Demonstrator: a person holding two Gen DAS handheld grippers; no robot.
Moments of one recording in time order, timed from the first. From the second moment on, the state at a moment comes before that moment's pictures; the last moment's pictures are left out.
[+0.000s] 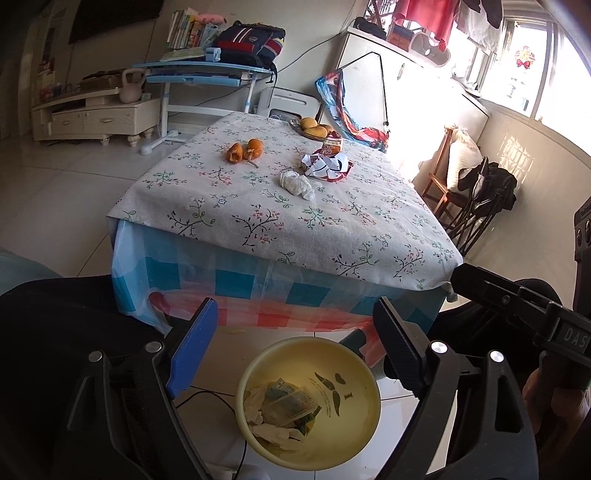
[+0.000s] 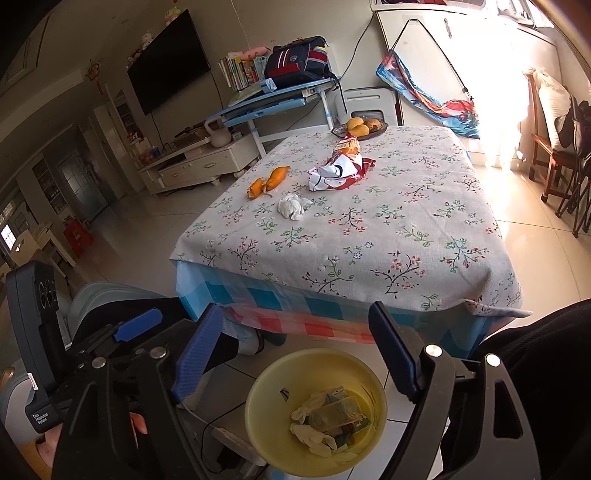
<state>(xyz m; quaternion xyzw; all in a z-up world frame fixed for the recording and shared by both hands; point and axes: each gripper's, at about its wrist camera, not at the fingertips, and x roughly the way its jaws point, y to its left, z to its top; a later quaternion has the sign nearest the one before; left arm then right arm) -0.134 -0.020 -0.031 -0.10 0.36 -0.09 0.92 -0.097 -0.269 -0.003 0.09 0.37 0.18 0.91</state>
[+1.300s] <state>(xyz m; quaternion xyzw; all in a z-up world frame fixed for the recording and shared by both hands) -0.079 -0.013 -0.033 -0.08 0.35 -0.01 0.93 -0.063 -0.260 -0.012 0.08 0.38 0.19 0.90</state>
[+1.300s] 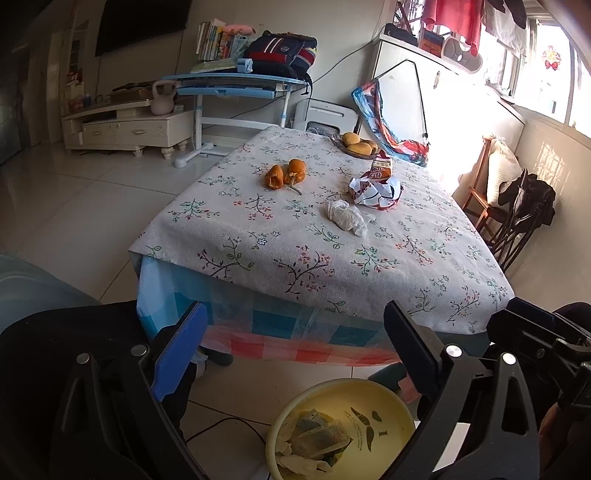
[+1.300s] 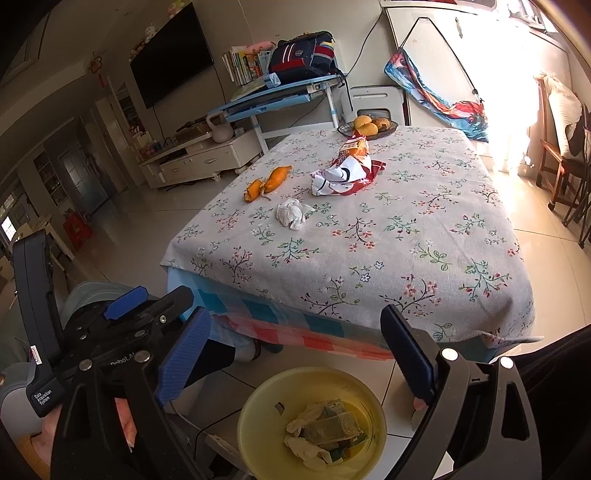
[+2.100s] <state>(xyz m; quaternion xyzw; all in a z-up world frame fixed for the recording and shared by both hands) -0.019 0.005 -0.005 -0.02 0.33 0.02 0.95 -0.039 -0.257 -0.013 0.08 0.38 0.18 0.90</state>
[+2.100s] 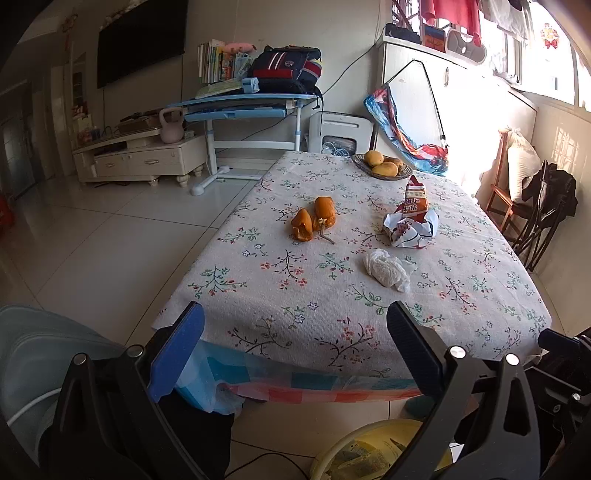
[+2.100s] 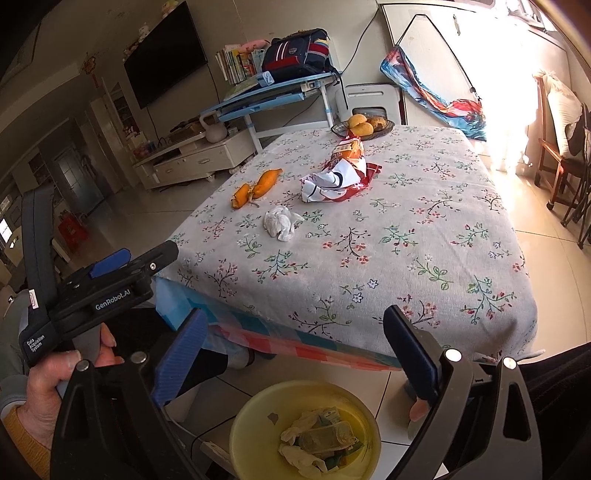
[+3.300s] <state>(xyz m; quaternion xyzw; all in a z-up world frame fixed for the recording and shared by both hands) 0.160 0.031 -0.033 -0.01 0.40 0.05 0.91 0.087 -0.185 -0.046 0.01 0.42 0.23 0.88</state>
